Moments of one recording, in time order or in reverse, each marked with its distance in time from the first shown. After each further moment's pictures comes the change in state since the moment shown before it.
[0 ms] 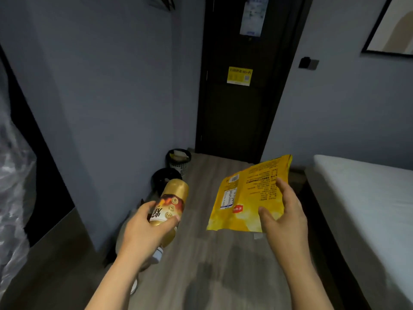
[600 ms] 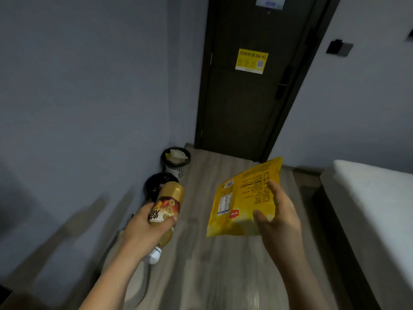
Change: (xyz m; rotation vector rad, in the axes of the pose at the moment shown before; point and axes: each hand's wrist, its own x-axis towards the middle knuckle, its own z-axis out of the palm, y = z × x) left_hand 0.328 -0.002 0.064 0.049 -0.104 -0.112; right_hand 0.249 0.033 0.207 -0.081 -0.106 0.045
